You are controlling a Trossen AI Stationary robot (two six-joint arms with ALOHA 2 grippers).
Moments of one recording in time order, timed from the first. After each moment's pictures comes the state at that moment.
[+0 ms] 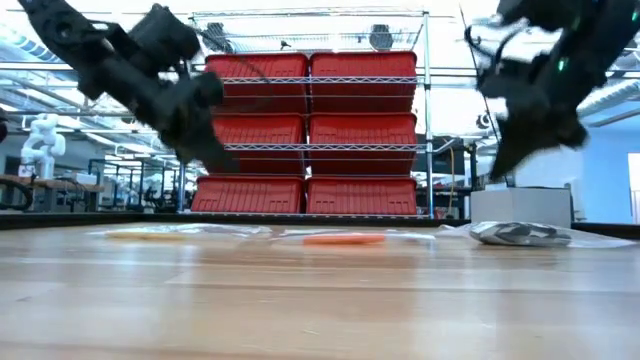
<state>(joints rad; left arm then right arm) 0.22 1.19 0.41 0.17 0.10 -0.18 0.25 1.25 0.64 -0.61 0.47 1.09</state>
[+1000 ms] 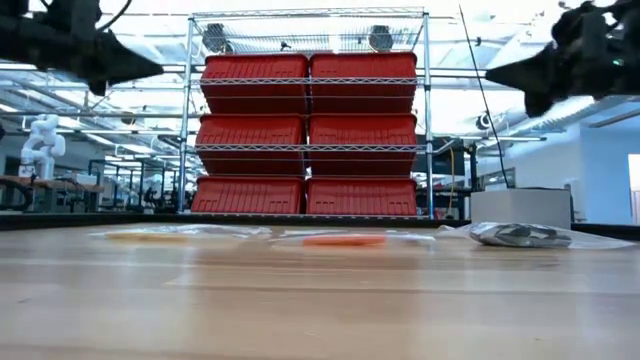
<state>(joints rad) 0.24 0.00 0.24 -0.25 -0.26 -0.02 -0.31 0.15 0.10 0.16 -0.06 0.03</state>
